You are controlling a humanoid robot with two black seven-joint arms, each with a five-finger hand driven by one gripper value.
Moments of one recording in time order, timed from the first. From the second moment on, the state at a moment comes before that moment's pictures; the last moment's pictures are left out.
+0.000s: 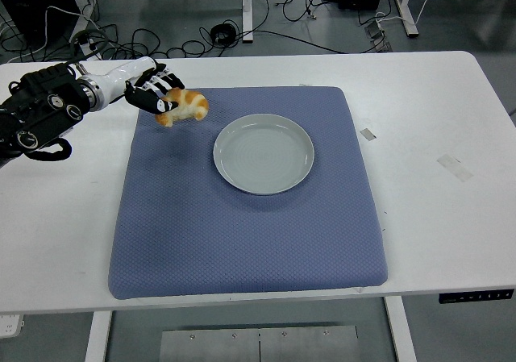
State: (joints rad) left arm -1.20 0.32 0.04 -0.62 0.70 -0.07 -0.18; right arm -0.11 0.00 0.08 0.14 -0.10 -0.14 0.25
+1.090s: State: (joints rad) left arm -1.24 0.26 0.04 -0.82 0.70 -0.07 -0.18; right arm -0.11 0.00 0.08 0.14 -0.10 -0.13 0.25
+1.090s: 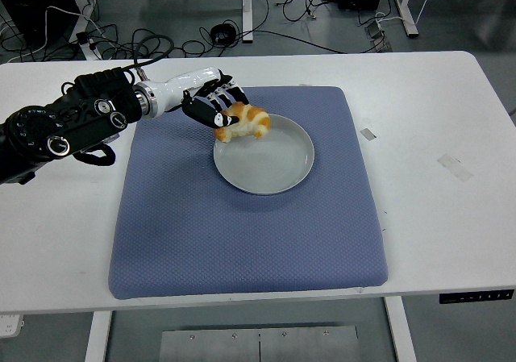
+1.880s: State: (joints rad) left arm -1.20 0.21 0.05 -0.81 0.70 -0.06 -0.18; right arm -0.11 0.00 0.08 0.14 -0.10 -0.13 0.25
